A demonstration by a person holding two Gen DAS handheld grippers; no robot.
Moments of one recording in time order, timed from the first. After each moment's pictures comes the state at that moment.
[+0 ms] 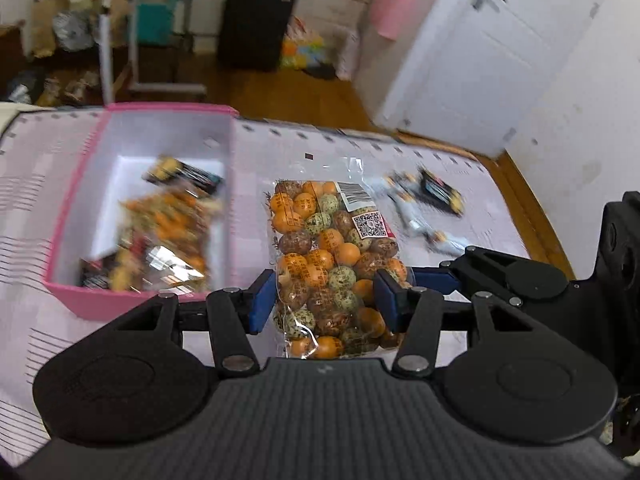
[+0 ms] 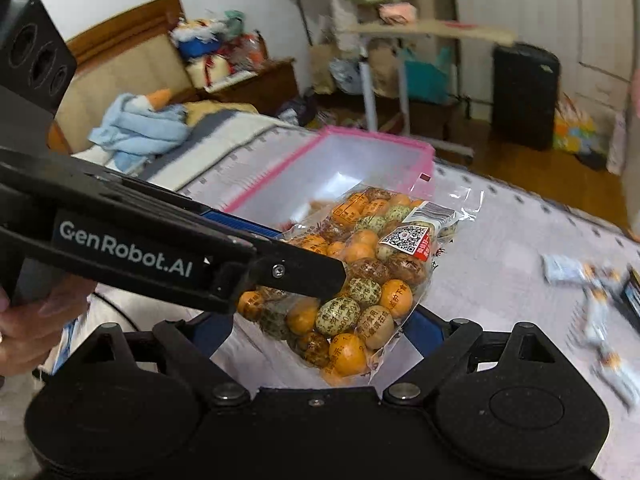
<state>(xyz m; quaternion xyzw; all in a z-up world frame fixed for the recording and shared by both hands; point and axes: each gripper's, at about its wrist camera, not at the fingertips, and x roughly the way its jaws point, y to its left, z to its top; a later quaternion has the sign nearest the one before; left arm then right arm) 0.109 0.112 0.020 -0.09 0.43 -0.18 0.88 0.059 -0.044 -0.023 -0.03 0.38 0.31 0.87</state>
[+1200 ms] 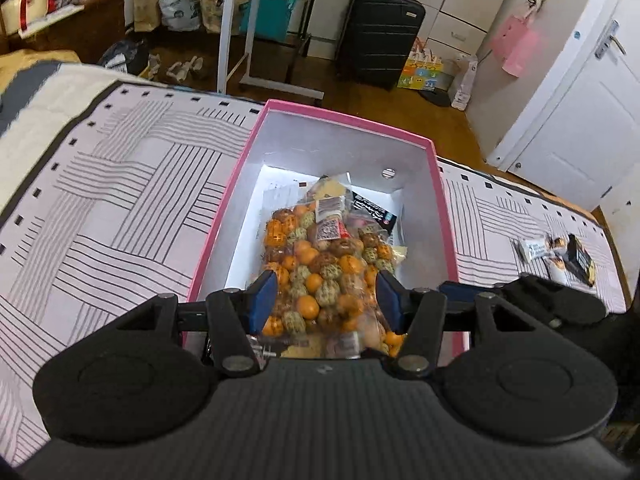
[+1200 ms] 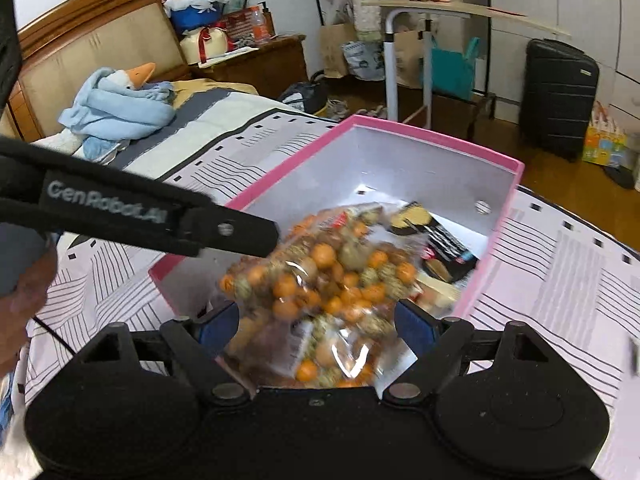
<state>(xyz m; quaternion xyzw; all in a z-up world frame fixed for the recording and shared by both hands) 0.201 0.230 -0.048 -0.11 0.43 -0.04 0.89 0.154 0.045 -0.083 -0.06 0.41 0.30 0.86</state>
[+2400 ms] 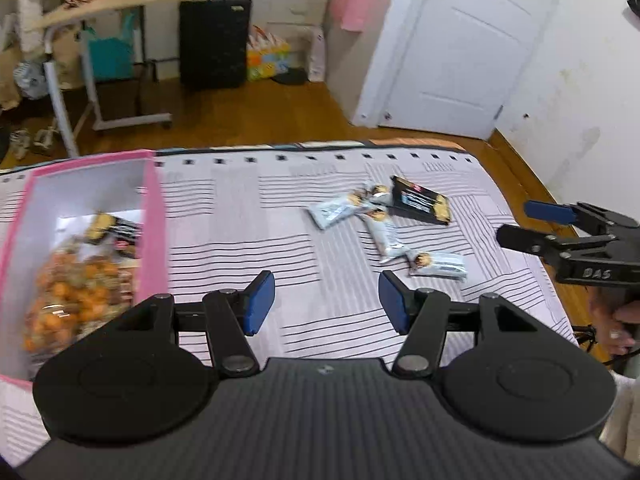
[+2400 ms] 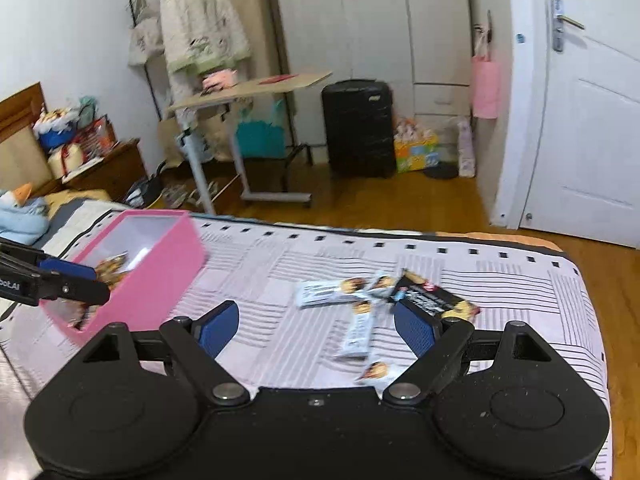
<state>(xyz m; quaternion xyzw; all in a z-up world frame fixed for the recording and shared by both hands) 0.169 -0.011 0.002 -0.02 0.42 -0.22 0.88 0.076 -0.282 -0.030 0.02 0.31 0.10 0.94</state>
